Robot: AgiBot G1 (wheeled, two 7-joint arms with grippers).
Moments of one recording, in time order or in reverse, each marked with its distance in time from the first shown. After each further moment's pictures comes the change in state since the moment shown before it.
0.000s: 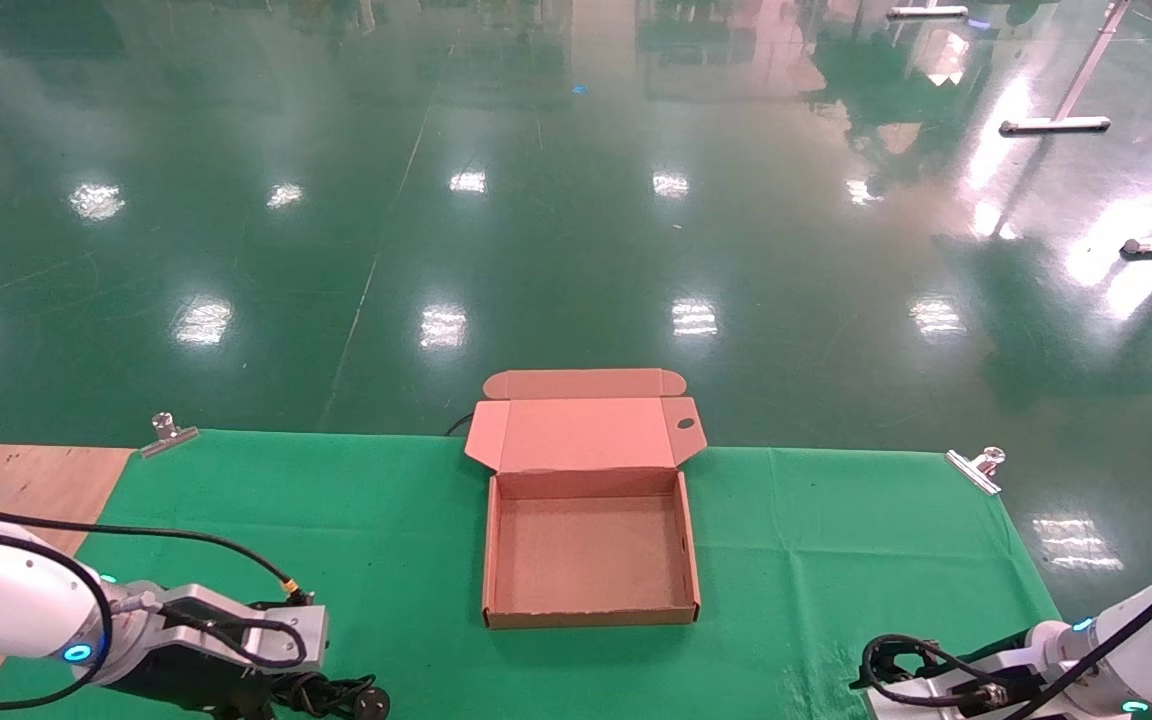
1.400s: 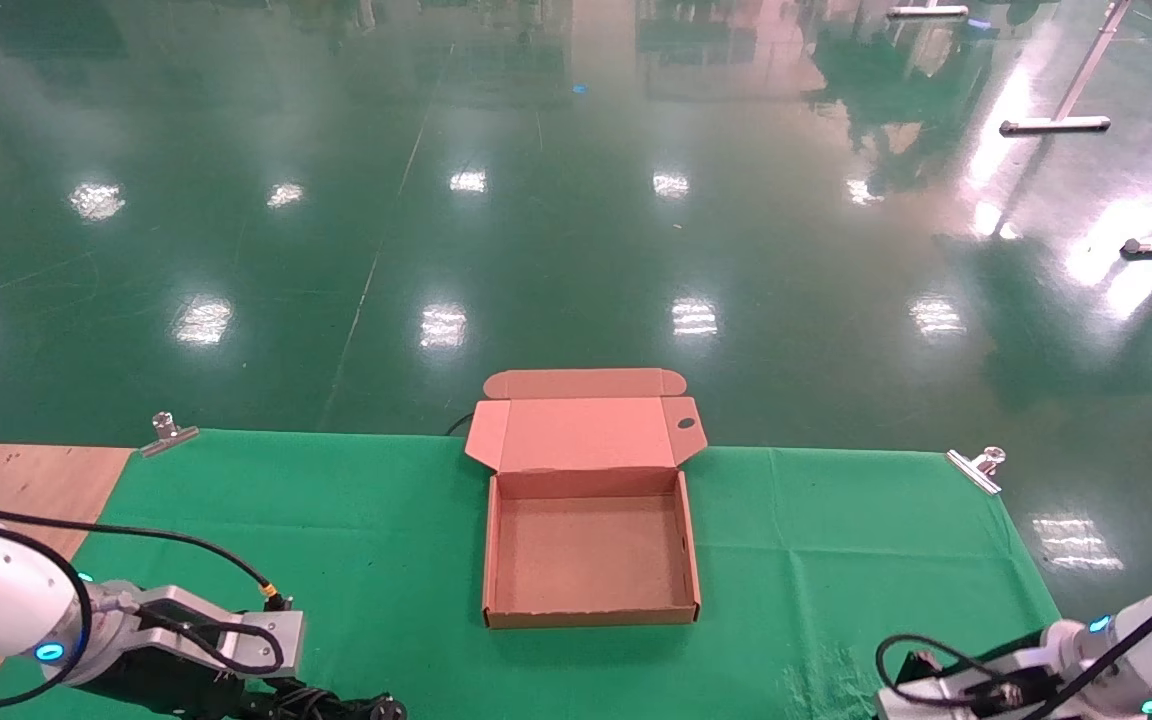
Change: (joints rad) left arm -0.055 -0.012 0.014 0.040 0.021 0.023 0.027; right arm 0.083 -0.019 0.015 -0.164 0.023 -0.030 -0.125
